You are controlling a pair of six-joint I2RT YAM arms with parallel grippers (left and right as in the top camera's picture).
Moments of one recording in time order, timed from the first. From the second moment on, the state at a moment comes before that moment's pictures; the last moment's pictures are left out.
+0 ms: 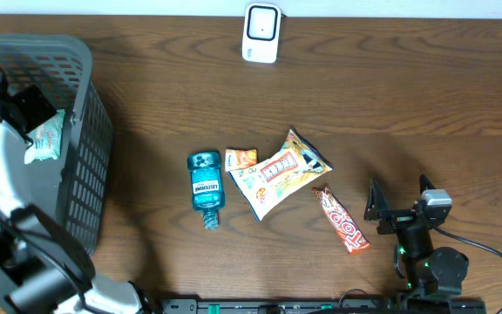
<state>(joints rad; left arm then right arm) 0.54 1.74 1.39 -0.58 -0.08 -0.11 -0.09 0.01 0.01 -0.05 -0.21 0.15</state>
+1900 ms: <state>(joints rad) 0.54 1.45 1.35 -0.54 -0.03 -0.28 -0.09 0.01 0.01 -0.05 -0.21 0.15</state>
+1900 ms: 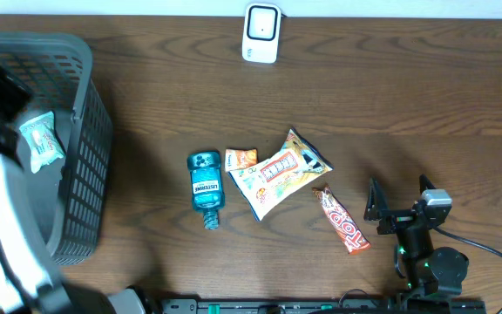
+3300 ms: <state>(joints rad) 0.59 1.51 1.37 -0.50 0.04 -0.33 -0.09 0.01 0.01 -0.05 -0.21 0.15</state>
